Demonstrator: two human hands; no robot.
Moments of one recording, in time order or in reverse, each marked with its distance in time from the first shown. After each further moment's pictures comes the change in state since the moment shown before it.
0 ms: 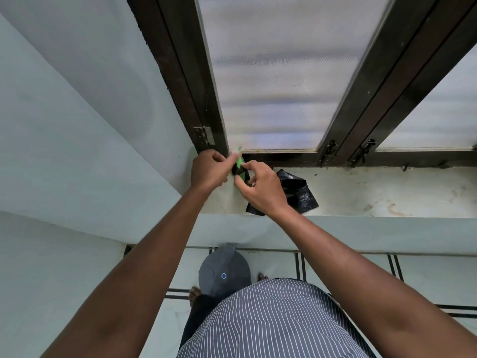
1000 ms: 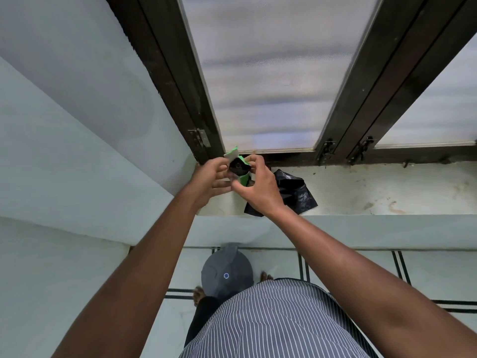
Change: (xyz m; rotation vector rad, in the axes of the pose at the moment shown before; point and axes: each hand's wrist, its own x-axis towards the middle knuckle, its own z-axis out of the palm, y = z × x) left_hand -0.003 -0.001 -0.001 -0.595 -0.380 -0.418; right_hand 0.005 0.005 -0.001 0.201 0.002 0.094
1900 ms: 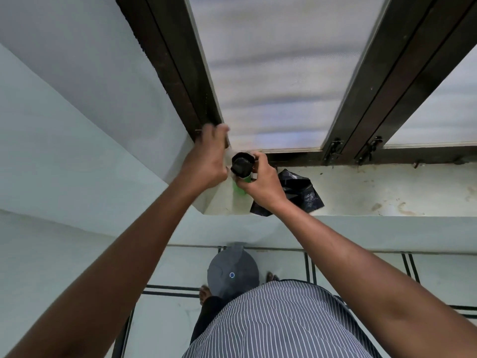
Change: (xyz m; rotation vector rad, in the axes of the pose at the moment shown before) left_hand -0.040 0.048 -0.003 1.386 0.297 0.722; right_hand 0.014 -0.002 0.005 0.059 -0.066 0.052
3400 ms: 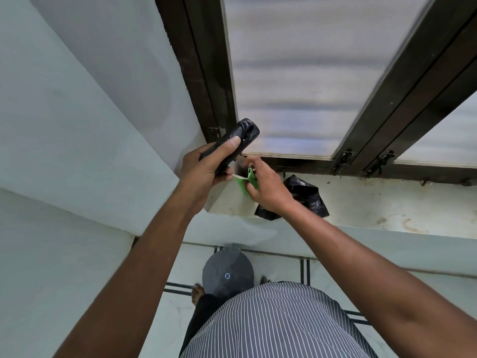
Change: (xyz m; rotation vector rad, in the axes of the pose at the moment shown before) left_hand -0.060 0.000 -0.021 -1.473 0.085 -0.380; right_hand 0.005 -0.006 0.000 -0.324 -0.214 -0.228
